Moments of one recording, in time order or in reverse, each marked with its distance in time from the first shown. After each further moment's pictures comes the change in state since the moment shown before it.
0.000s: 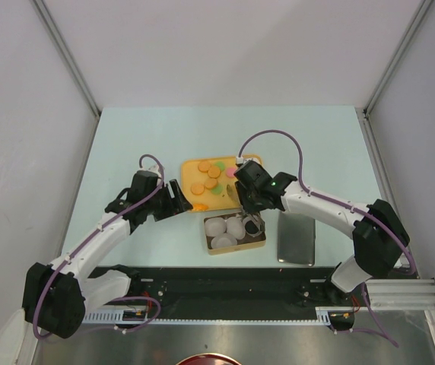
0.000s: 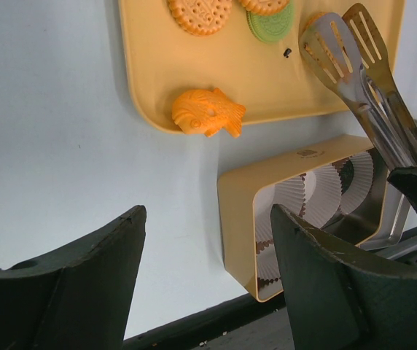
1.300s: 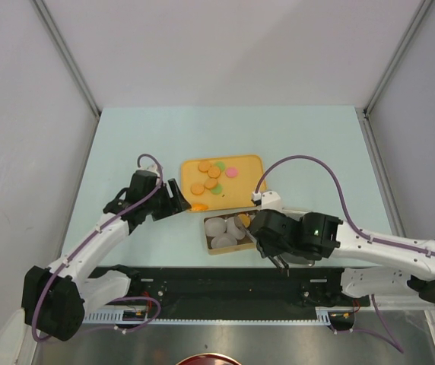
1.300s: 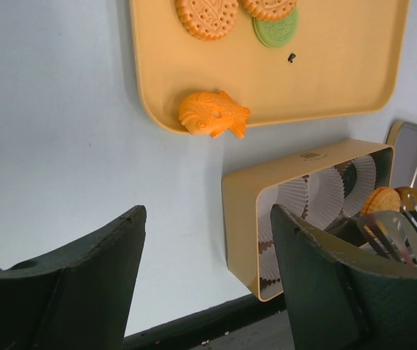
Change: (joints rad) left arm 0.000 -0.015 0.013 -0.029 -0.026 0.002; right arm 0.436 -0.462 -0.092 -0.391 0.195 0.318
